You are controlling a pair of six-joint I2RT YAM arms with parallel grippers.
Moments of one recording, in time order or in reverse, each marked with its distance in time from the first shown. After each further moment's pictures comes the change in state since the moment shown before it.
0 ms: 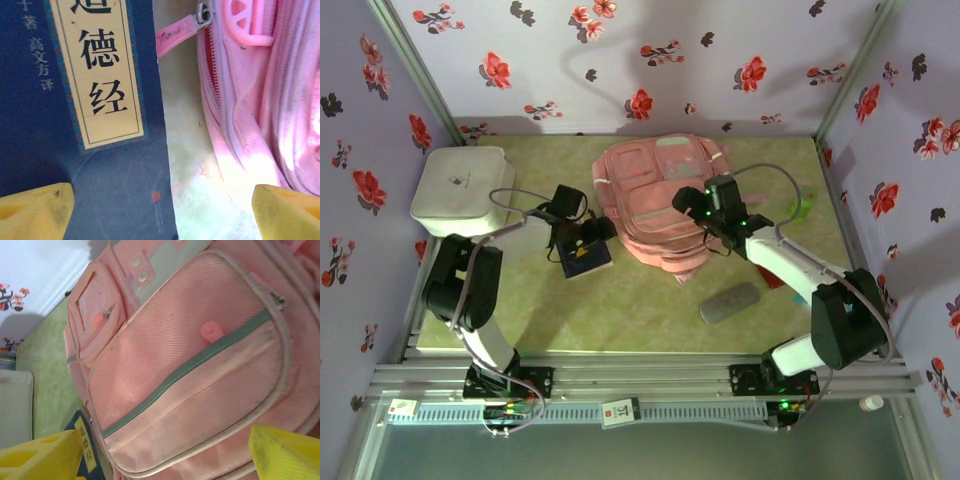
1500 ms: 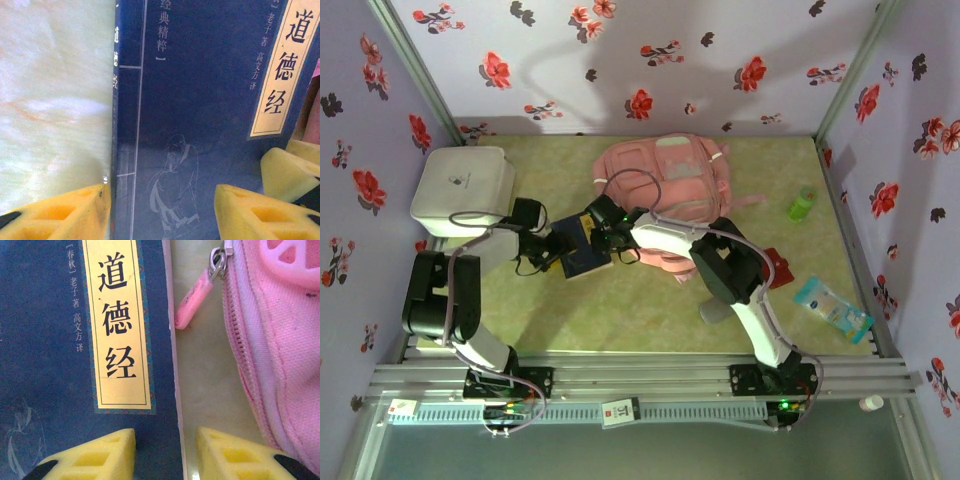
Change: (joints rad) left arm 0.230 -0.097 -0.184 -0.030 0.057 0.062; right arm 0.404 0.776 0.701 -0.309 -0.003 -0.276
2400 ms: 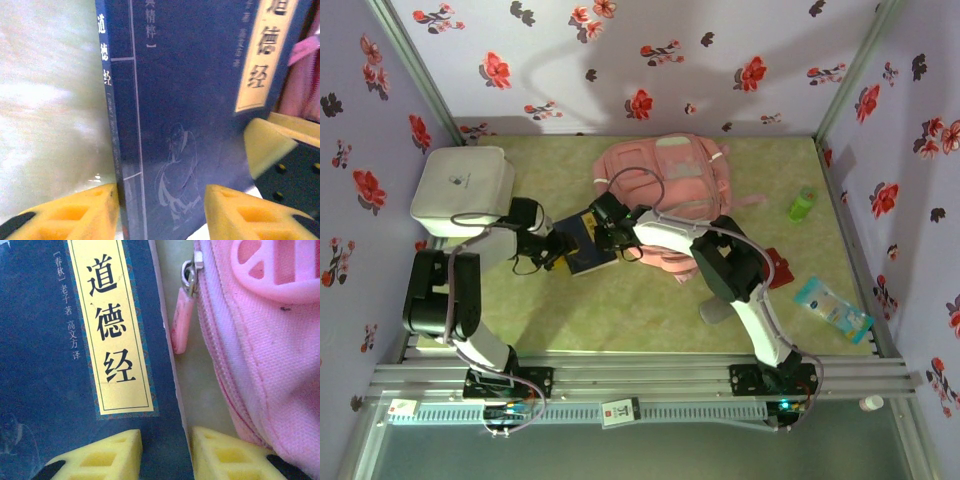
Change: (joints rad) left arm 0.022 -0.003 0.006 0.003 0.146 0.017; right arm -0.023 0.008 -0.002 0.006 -0.019 0.003
